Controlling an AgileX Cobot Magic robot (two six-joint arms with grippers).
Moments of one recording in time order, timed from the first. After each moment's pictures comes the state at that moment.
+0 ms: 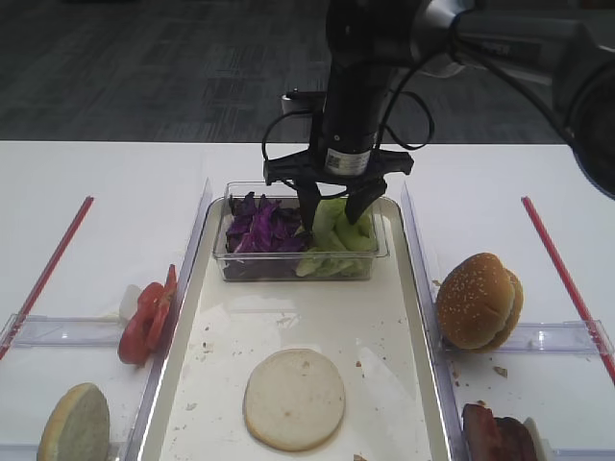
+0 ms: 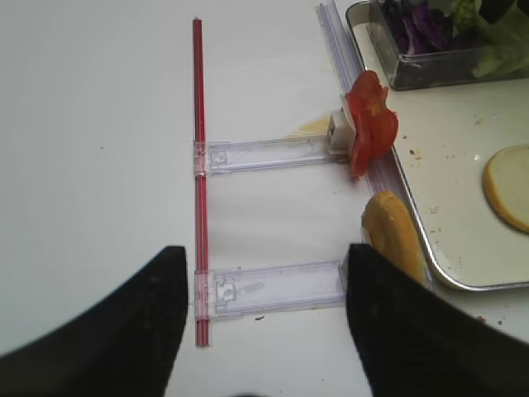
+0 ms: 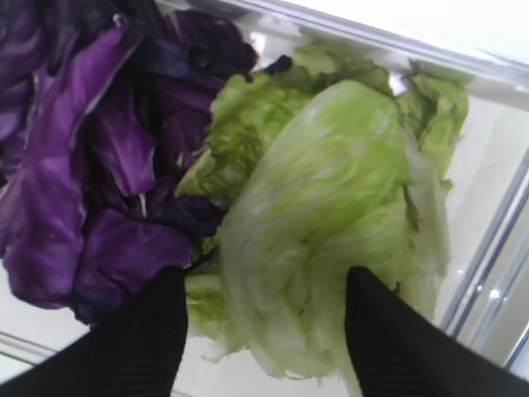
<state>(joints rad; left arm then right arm) -0.01 -0.02 -0.49 -0.05 1.17 -0.01 0.49 2.31 -2.02 0.16 1.23 0.16</state>
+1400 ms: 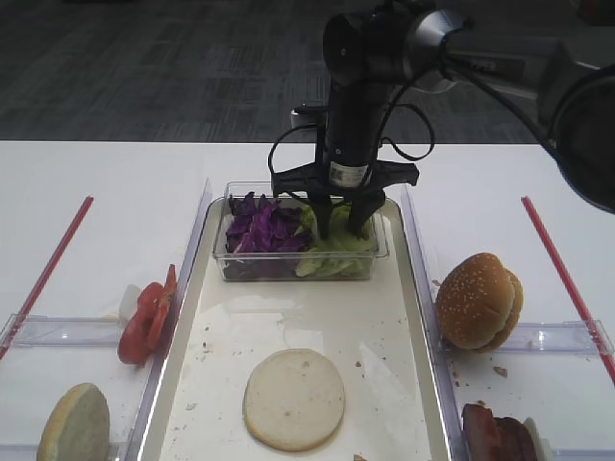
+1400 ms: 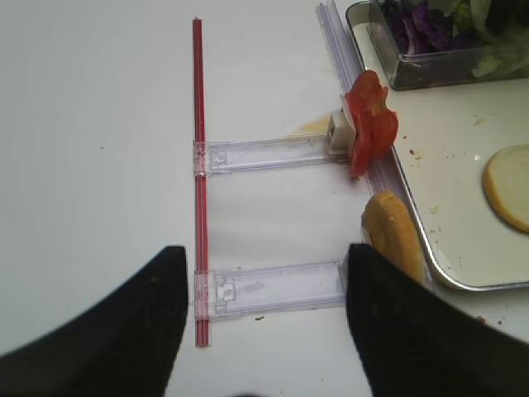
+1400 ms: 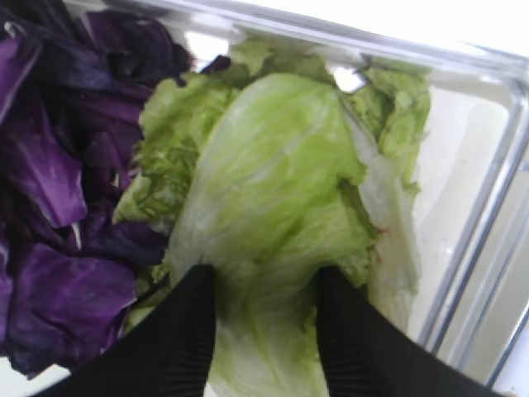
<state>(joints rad) -0.01 -0.02 -0.49 -0.05 1.17 -0.01 0.49 2.35 -2.02 0.11 1.23 0.24</state>
